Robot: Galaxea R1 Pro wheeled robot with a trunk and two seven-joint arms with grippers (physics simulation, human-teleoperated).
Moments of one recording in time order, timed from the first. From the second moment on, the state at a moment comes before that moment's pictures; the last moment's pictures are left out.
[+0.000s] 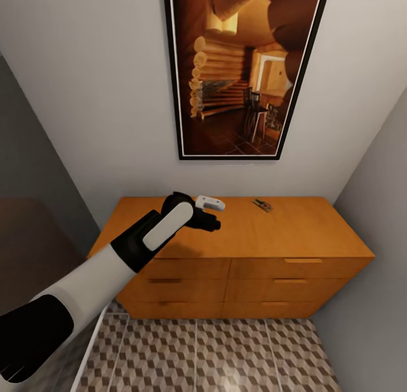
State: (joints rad) left arm -1.15 -0.05 -0.80 -1.14 1.16 1.02 0.70; right arm -0.19 -0.06 0.14 -0.02 -0.19 -0.59 0.06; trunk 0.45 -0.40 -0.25
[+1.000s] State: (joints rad) left arm -1.15 -0.05 -0.87 -1.14 1.16 1.01 0.71; right arm -0.19 -0.06 0.14 -0.02 -0.19 -0.59 0.07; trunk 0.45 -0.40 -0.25
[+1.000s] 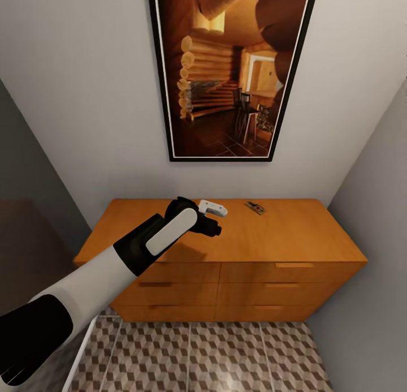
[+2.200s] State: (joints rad) left arm -1.15 -0.05 -0.87 -1.13 1.16 1.01 0.71; right arm -0.19 -0.05 0.14 -0.02 -0.19 -0.59 0.06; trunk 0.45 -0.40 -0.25
